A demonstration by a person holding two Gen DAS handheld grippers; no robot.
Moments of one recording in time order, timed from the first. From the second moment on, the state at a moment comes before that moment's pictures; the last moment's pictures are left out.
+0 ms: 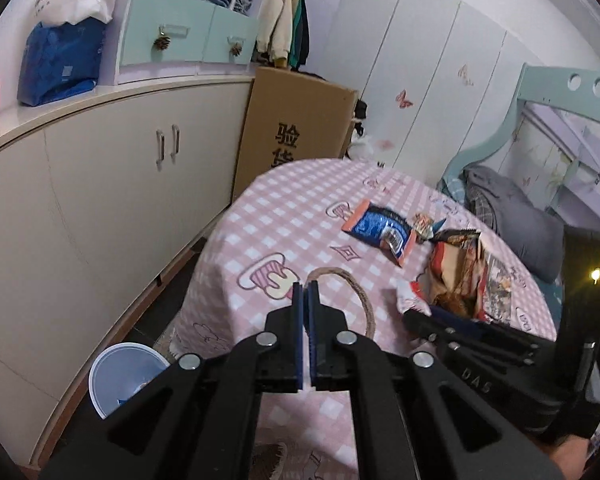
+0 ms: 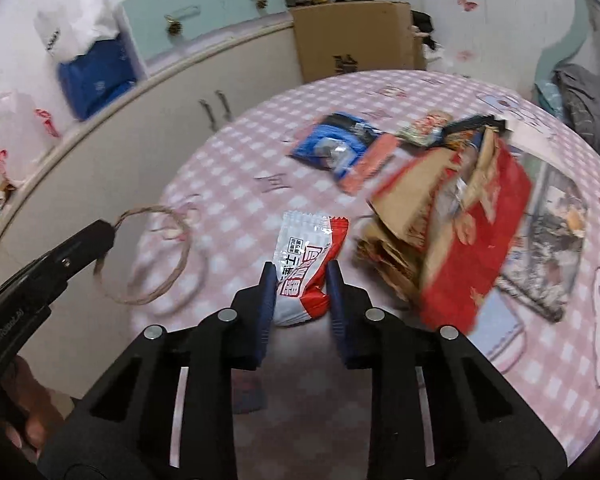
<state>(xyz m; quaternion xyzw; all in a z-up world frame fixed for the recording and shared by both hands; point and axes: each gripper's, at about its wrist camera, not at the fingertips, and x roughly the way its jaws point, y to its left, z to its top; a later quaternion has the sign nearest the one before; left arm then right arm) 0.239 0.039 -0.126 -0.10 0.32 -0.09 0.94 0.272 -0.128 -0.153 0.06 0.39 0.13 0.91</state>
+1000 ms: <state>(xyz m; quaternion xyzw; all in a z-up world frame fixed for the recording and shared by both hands) 0.197 0.259 -0.193 -0.20 0.33 0.16 0.91 0.270 0.125 -0.195 0.00 0.40 0.36 0.85</state>
